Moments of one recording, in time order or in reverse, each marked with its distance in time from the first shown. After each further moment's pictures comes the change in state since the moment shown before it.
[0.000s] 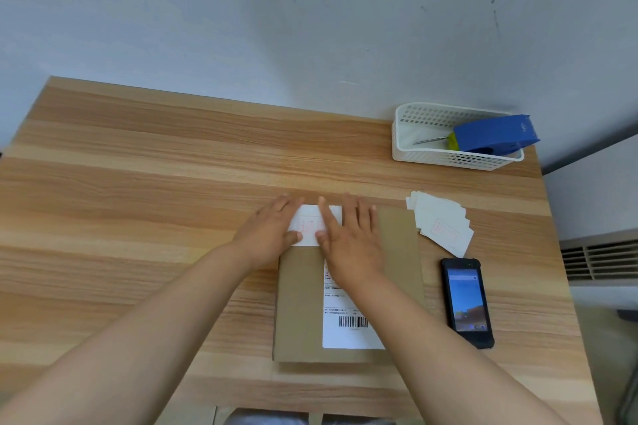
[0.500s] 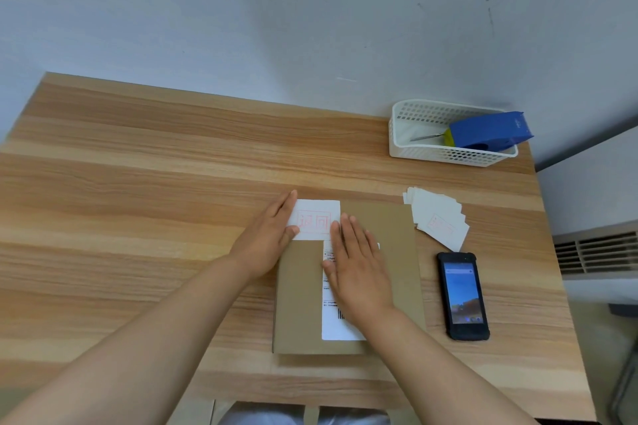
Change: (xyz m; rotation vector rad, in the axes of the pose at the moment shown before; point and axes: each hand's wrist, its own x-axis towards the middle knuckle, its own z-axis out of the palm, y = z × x) left_hand -0.009 -0.013 0.027 -0.126 0.157 0.070; right_hand -0.048 0.009 0.024 -0.074 0.131 -0.048
